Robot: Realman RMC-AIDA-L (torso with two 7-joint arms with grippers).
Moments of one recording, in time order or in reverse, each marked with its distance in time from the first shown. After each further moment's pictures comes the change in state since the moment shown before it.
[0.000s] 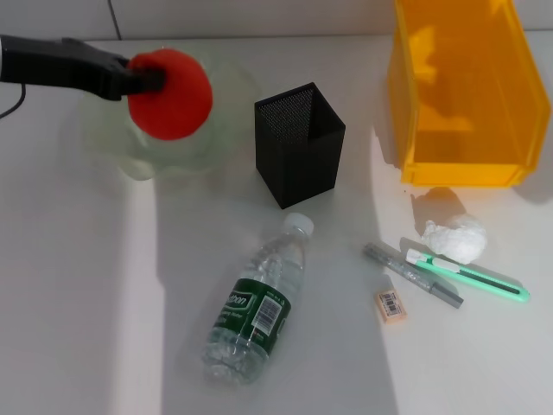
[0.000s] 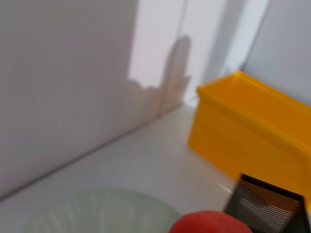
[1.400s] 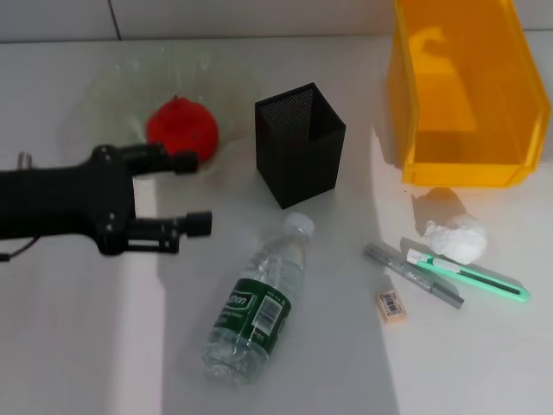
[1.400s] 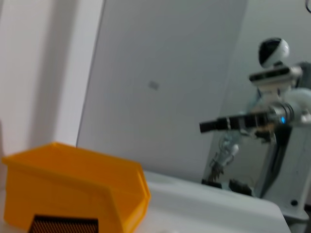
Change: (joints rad) left arm 0.216 0.034 0.060 -0.349 -0.451 0.320 0.665; right arm 0.148 -0.101 -0.087 -0.341 -0.059 0.037 0.647
